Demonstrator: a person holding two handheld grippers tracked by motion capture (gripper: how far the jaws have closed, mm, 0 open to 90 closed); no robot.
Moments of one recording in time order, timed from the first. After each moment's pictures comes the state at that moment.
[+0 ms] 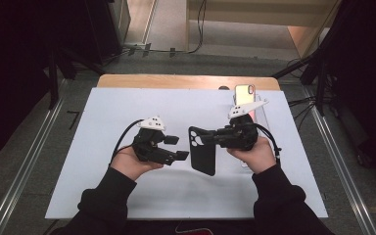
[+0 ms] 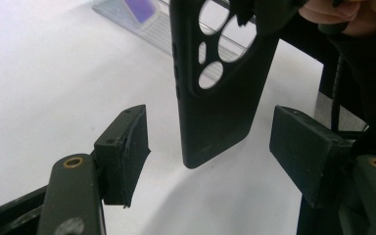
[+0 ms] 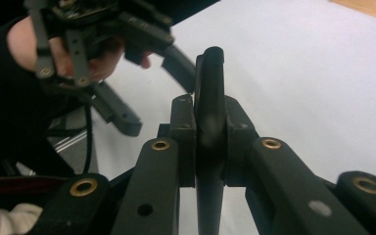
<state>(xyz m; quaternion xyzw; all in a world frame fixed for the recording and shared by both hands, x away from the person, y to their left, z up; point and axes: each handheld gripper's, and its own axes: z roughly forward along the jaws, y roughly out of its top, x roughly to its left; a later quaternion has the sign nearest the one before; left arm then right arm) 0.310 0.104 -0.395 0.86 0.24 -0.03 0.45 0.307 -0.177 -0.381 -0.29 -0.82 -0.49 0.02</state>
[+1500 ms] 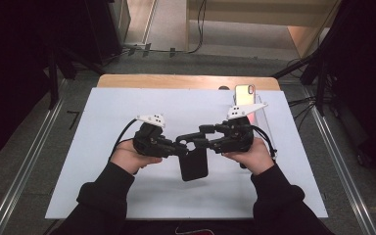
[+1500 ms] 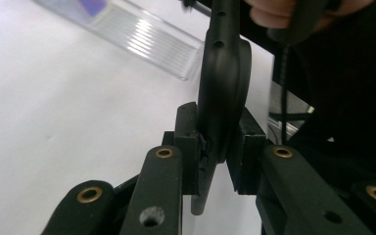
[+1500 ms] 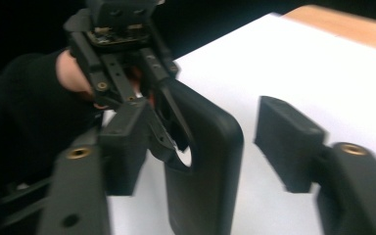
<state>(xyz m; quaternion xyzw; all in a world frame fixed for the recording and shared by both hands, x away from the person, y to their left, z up) 0.326 0.108 -0.396 0.86 0.21 -0.11 0.45 0.303 -0.168 -0.382 -0.28 -0.79 -0.54 0.02</state>
